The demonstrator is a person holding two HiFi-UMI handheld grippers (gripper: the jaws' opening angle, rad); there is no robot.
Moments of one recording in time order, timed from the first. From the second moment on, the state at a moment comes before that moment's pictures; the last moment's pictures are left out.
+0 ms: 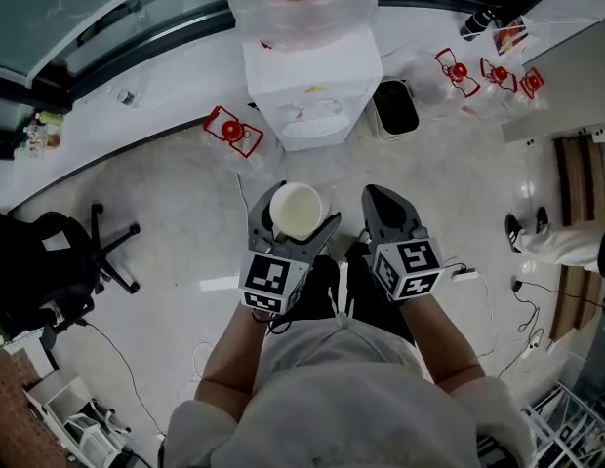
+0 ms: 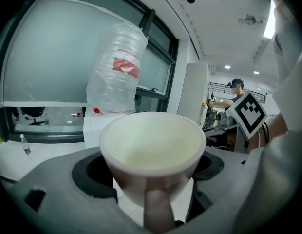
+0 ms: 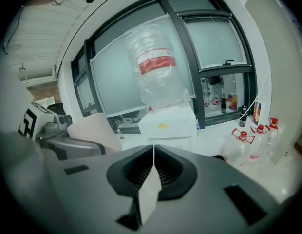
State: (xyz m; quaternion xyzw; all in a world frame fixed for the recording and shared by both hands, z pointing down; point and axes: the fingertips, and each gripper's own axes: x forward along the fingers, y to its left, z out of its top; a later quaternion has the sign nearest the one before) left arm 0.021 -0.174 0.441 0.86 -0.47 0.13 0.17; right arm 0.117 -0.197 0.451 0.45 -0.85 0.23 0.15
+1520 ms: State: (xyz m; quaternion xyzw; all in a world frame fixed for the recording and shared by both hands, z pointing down) left arm -0.007 -0.363 0.803 0.73 -0.63 0.17 0.22; right arm 0.110 -0.315 0.713 0.35 -0.88 0.22 0.25
